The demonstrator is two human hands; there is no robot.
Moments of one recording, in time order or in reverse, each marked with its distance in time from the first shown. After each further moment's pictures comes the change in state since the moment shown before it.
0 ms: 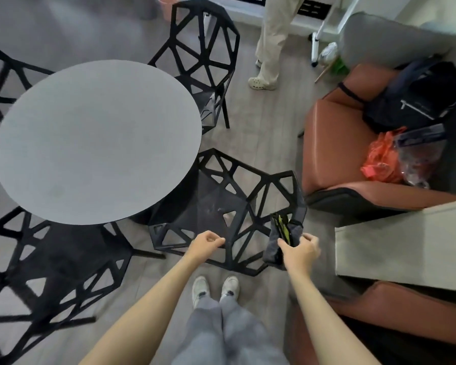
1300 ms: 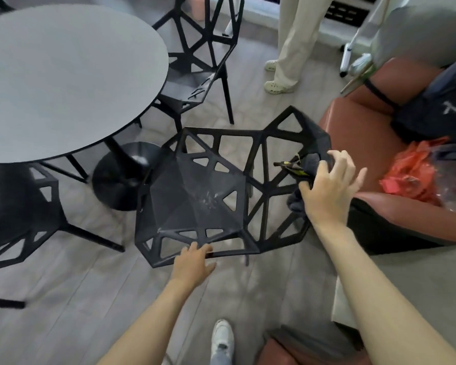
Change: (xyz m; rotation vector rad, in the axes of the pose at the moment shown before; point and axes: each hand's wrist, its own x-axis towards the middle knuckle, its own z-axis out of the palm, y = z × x) left_hand 0.136 -0.063 0.248 0.693 0.275 0.068; right_hand 0.265 0.043 -0.029 -0.440 0.357 -0.947
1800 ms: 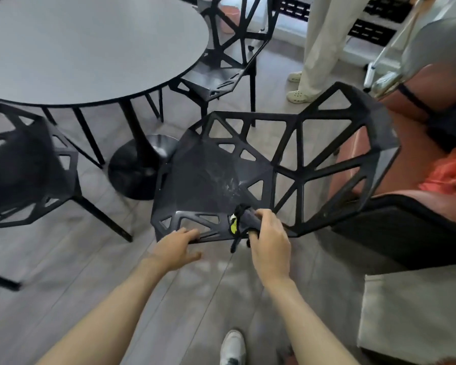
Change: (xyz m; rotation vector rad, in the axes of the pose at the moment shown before) left_hand 0.019 -0.130 0.036 -0.033 0.109 0.144; right_hand -0.198 -0.107 0.127 0.455 -0.227 -0.084
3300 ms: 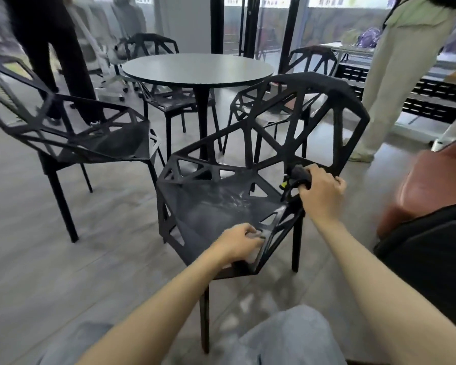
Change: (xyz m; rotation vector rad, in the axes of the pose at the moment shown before) left_hand -0.112 0.136 0.120 -0.587 0.275 -0.233; right_hand 0.006 0.092 0.009 -0.006 0.338 -0.386
